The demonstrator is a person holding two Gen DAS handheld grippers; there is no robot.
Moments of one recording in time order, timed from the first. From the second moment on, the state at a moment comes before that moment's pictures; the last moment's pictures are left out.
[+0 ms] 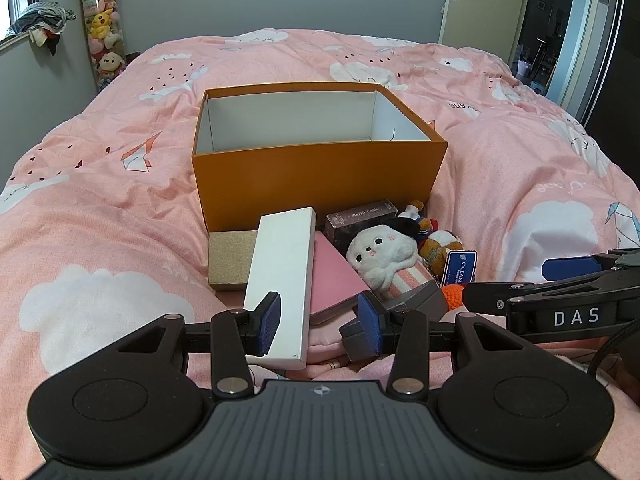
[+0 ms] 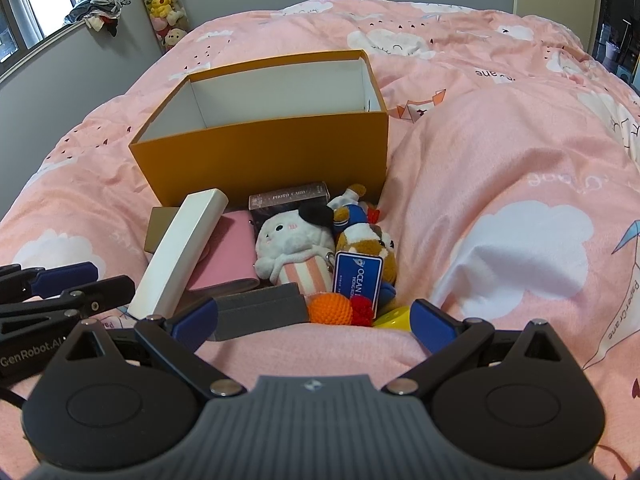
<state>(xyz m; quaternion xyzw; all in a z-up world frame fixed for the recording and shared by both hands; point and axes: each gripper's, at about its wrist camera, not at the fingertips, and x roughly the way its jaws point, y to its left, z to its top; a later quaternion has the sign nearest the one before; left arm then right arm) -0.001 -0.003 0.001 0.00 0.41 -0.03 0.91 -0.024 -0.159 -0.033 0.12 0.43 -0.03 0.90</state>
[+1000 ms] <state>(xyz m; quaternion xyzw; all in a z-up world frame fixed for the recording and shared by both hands) 0.011 0.005 0.004 -0.02 0.43 -0.08 0.90 -0.018 -0.173 -0.026 0.15 0.42 0.00 0.89</state>
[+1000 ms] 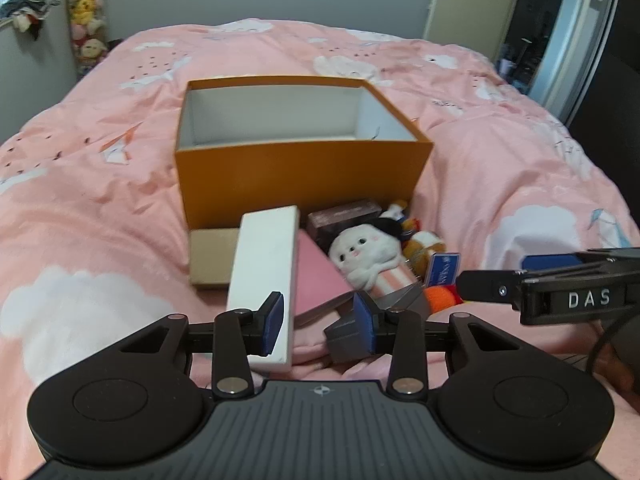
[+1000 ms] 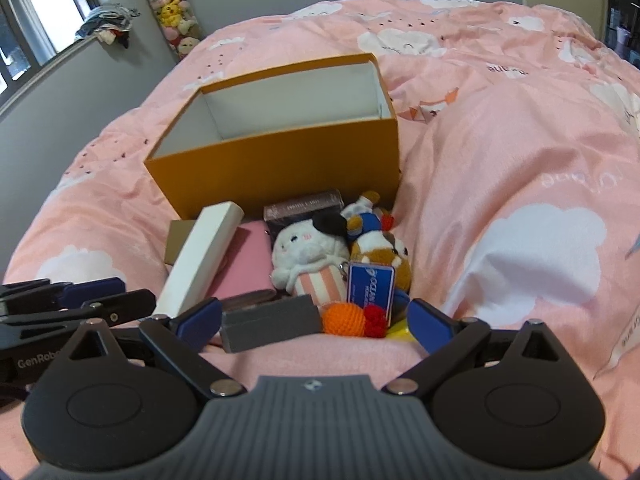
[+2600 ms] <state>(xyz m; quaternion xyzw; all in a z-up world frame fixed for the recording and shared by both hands) 0.097 -0.007 -0.056 0.13 0.50 -0.07 0.85 0.114 -0.151 -0.072 0.12 0.48 0.17 0.85</state>
